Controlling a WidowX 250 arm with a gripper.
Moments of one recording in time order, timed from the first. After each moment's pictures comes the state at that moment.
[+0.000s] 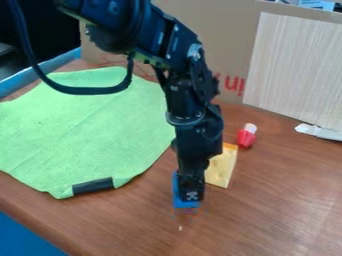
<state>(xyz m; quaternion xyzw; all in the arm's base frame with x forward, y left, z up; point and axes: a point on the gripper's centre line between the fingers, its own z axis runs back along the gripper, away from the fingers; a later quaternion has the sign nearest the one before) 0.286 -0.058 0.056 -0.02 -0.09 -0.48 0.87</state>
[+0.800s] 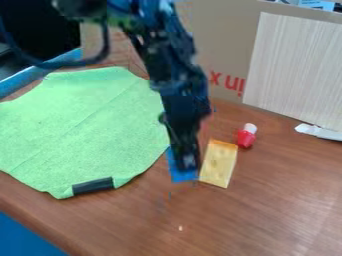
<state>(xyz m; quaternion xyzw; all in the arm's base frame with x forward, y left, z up) 0.298 -0.036 0.092 -0.06 -0.13 -0.40 0.91</state>
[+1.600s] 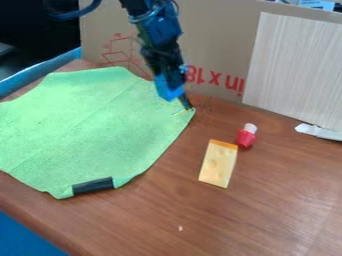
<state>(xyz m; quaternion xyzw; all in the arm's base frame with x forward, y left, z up) 0.400 0.055 0.118 -0.07 -0.19 -0.19 0.96</state>
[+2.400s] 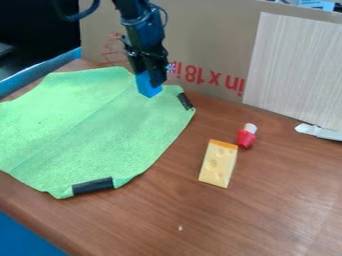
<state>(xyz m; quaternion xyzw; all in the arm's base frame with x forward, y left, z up) 0.421 0.102 0.099 0.00 -0.16 -0.11 0.98</state>
